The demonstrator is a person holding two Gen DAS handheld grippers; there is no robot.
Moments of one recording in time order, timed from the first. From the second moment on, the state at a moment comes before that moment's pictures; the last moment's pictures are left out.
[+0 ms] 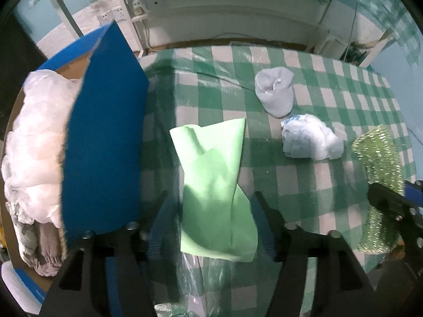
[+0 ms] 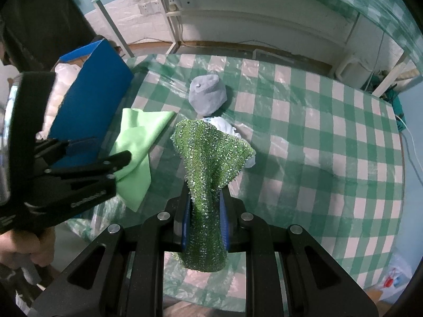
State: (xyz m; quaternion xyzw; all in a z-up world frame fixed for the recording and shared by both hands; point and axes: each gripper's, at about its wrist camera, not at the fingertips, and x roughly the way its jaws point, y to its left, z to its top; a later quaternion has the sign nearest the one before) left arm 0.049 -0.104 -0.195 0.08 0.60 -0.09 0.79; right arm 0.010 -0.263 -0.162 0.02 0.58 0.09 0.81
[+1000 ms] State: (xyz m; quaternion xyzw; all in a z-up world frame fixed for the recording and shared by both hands) left arm 0.038 -0.100 -0.210 0.14 0.58 -0.08 0.80; right arm 0.016 -0.258 -0.166 0.03 0.58 0.10 0.81
